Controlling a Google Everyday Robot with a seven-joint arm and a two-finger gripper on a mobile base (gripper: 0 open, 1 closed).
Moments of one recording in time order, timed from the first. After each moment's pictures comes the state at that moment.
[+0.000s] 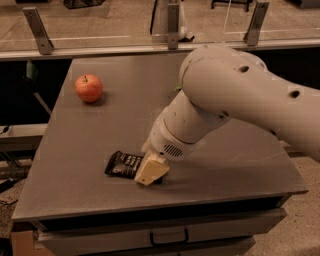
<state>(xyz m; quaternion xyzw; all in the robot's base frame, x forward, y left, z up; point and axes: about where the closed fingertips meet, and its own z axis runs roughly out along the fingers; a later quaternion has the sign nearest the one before) 0.426 0.021 0.823 -0.63 0.74 0.14 0.19</state>
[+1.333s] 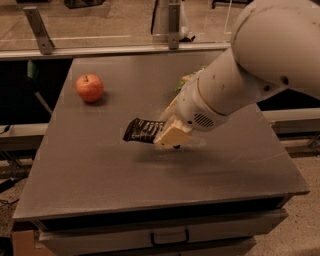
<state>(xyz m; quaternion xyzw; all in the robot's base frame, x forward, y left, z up) 0.458 -0.017 0.899 -0.61 0.73 0.11 0.29</state>
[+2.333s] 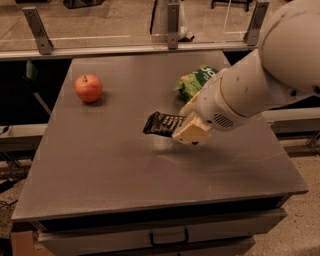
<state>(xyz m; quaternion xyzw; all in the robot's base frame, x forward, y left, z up) 0.467 -0.057 0.905 -0.58 0.75 0.06 0.31</state>
